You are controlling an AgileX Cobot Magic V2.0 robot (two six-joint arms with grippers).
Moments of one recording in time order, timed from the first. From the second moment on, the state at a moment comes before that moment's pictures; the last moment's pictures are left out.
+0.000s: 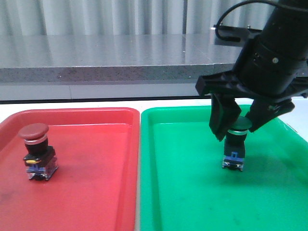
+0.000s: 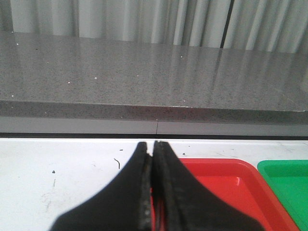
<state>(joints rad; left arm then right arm) -0.09 0.17 -0.38 -0.02 0.38 -0.09 0.41 1.58 -0.98 0.11 0.53 0.19</state>
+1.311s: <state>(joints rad) -0.09 0.17 -0.38 -0.02 0.38 -0.09 0.25 0.23 -0.36 -0.08 0.43 0.19</state>
